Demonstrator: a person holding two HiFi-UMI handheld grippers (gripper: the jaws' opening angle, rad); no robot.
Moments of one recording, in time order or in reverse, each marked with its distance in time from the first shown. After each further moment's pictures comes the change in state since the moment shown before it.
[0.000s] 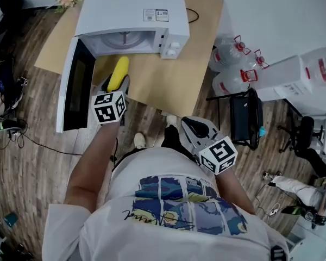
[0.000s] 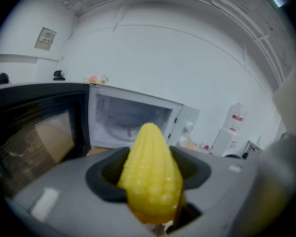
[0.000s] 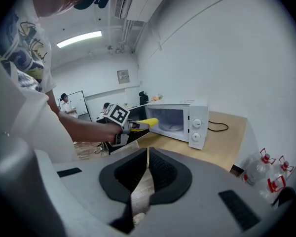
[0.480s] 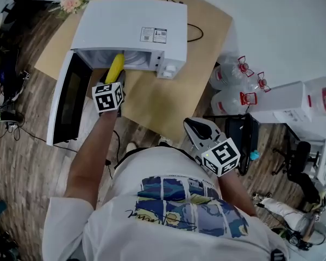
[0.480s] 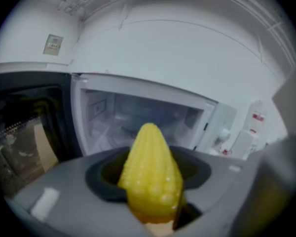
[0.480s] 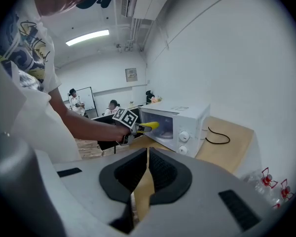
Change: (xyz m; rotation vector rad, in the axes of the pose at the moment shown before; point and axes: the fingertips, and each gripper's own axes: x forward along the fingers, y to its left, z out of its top) left arm 0.098 0.034 0.032 -0.028 -0.002 0.160; right arm 0.018 -0.098 0.042 -0.096 0.021 0.092
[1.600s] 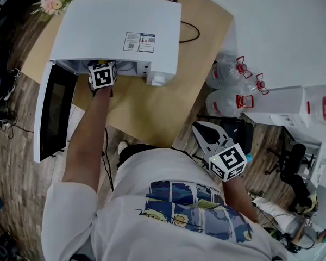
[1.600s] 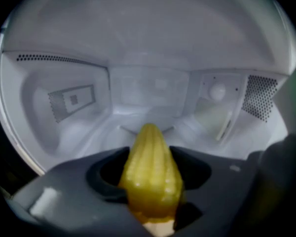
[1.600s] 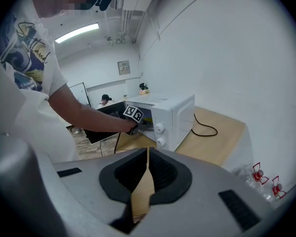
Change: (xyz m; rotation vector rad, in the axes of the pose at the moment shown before) left arm 0.143 0.035 0.006 0.069 0.091 0.140; right arm -0.010 -0.088 -0.016 0.040 0.099 -0.038
